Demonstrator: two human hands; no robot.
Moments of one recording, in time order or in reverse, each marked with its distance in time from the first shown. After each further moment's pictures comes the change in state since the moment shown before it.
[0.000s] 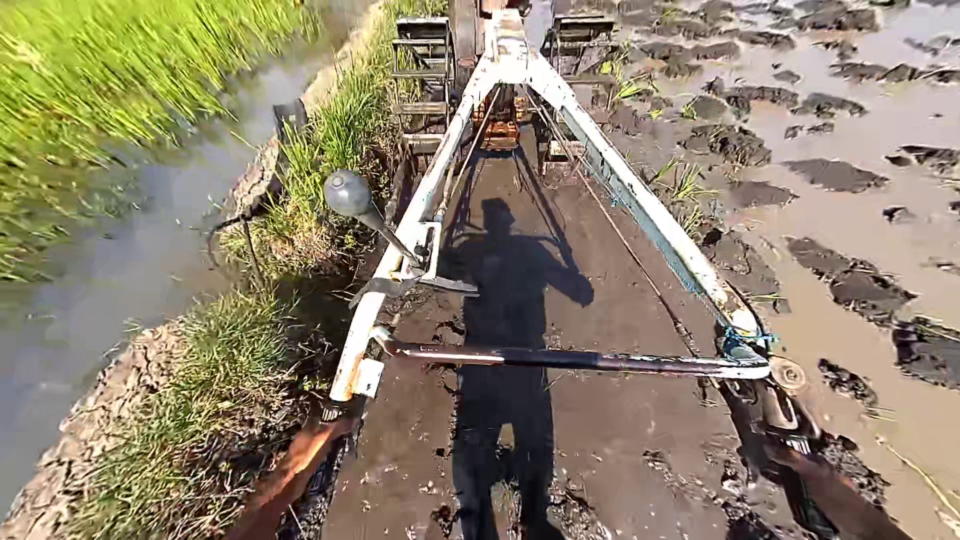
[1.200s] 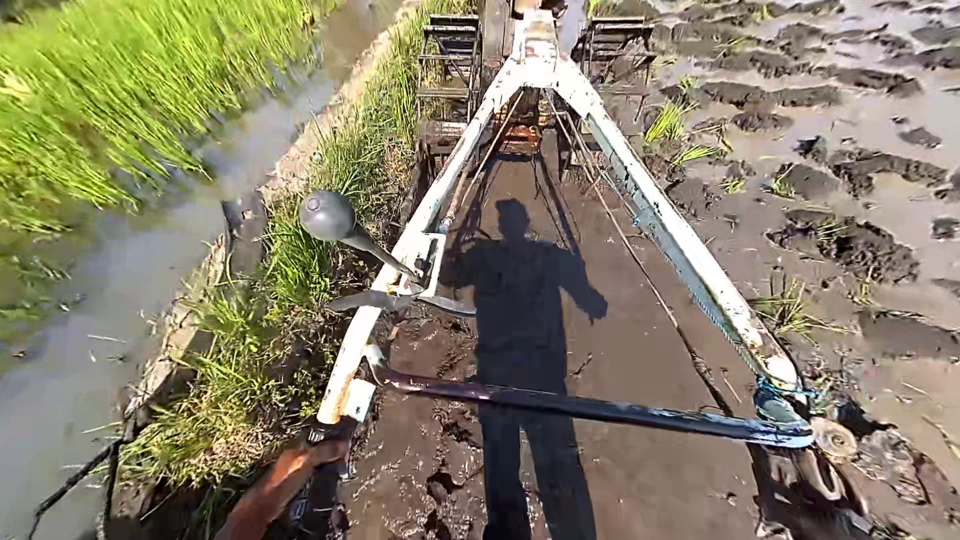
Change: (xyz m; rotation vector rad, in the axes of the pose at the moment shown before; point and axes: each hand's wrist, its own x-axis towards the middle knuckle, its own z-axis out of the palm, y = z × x) left_hand 0.469 0.463 0.018 -0.007 -0.063 0.092; right_hand 0.452 -0.458 0.113 0.068 -0.143 -0.024
